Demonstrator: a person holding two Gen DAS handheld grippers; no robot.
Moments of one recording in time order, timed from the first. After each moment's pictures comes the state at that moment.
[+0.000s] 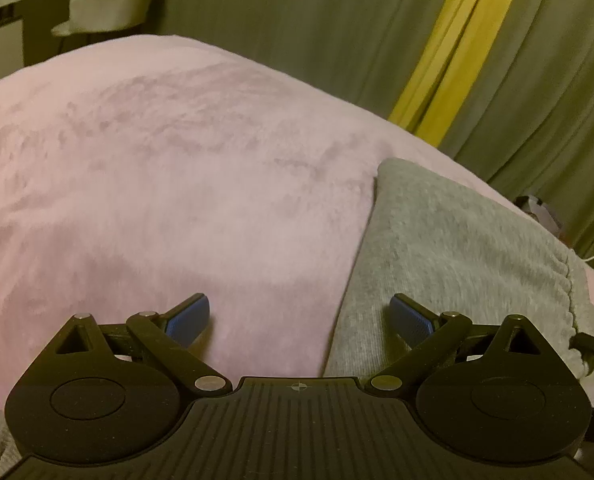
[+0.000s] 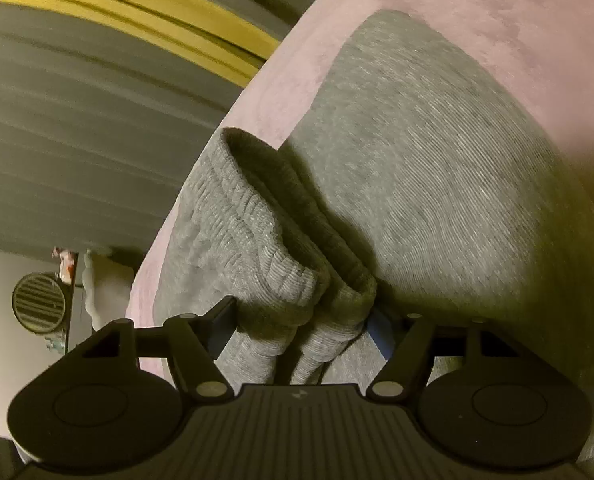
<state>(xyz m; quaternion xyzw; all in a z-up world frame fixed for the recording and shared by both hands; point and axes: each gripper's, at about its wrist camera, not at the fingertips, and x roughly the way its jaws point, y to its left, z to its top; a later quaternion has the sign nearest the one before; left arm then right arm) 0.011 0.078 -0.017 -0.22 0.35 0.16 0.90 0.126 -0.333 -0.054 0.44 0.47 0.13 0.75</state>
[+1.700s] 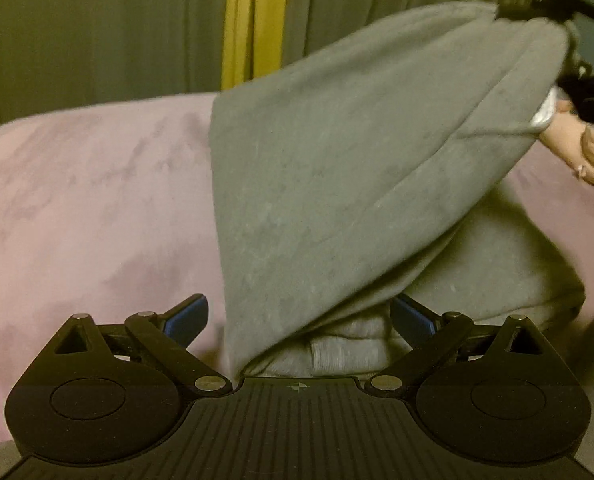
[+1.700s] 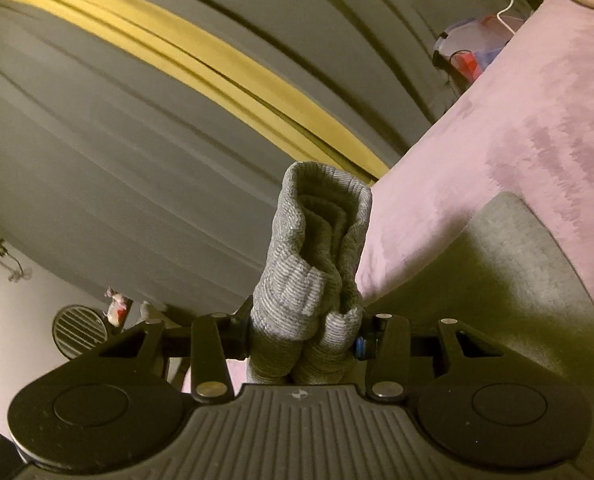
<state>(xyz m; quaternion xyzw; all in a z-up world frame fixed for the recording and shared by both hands) 0.010 -0.015 -0.011 -0.02 0.38 -0.06 0.92 0.105 -0.339 0.079 0.43 0.31 0.17 0.83</state>
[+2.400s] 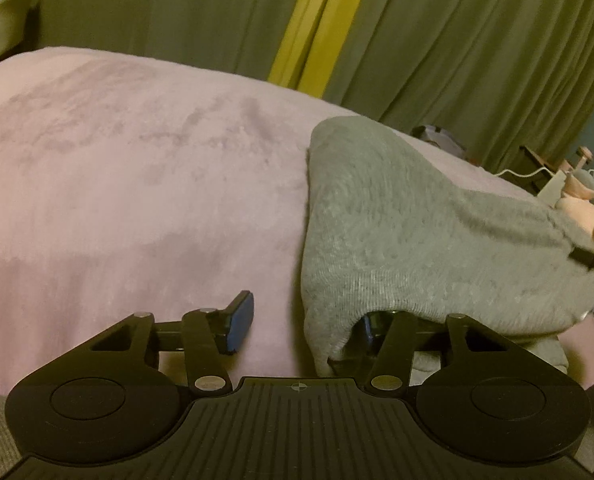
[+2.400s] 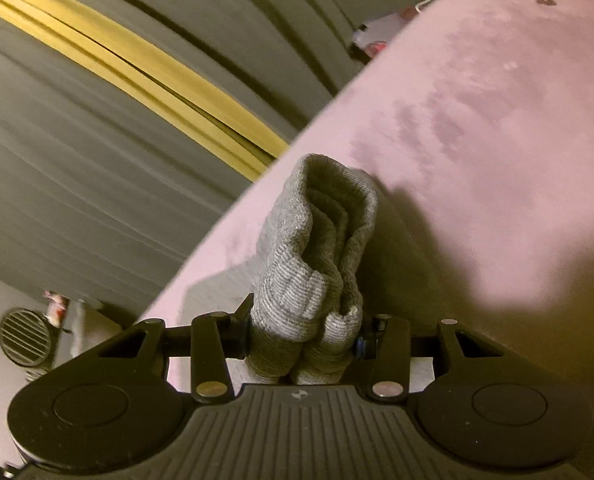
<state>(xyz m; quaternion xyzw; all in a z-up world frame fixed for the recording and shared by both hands) 0.014 0.035 -0.012 -0.15 0.38 -0.02 0.91 0.068 -0.398 0.004 0.38 0.38 0.08 0.84</state>
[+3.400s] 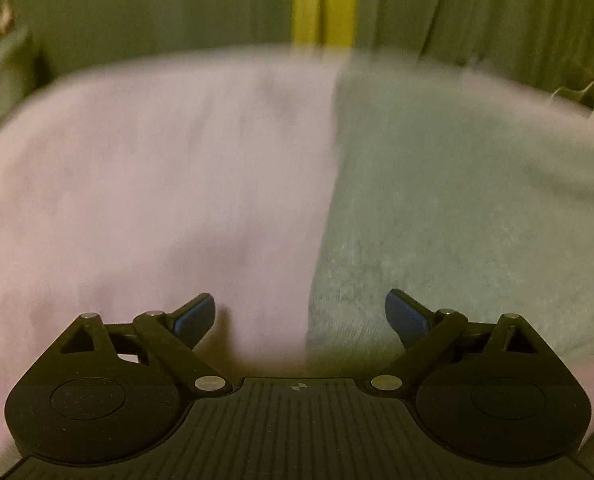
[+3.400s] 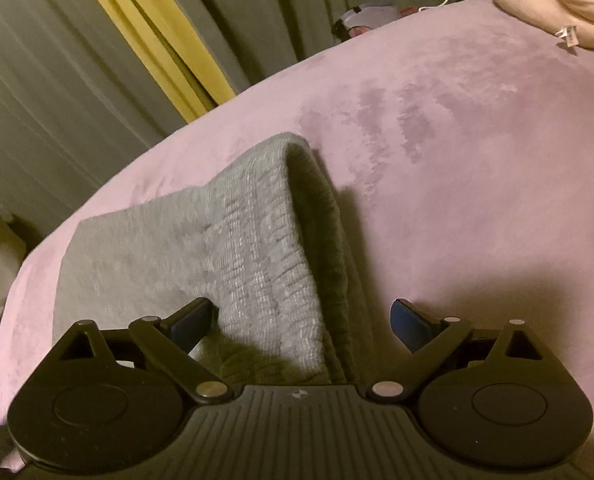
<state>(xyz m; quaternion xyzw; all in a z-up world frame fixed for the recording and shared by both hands) 0.051 0.008 -0.030 -0.03 0.45 0.06 0.89 0.099 -0.382 -0.018 0.22 0.46 0.04 0.86</state>
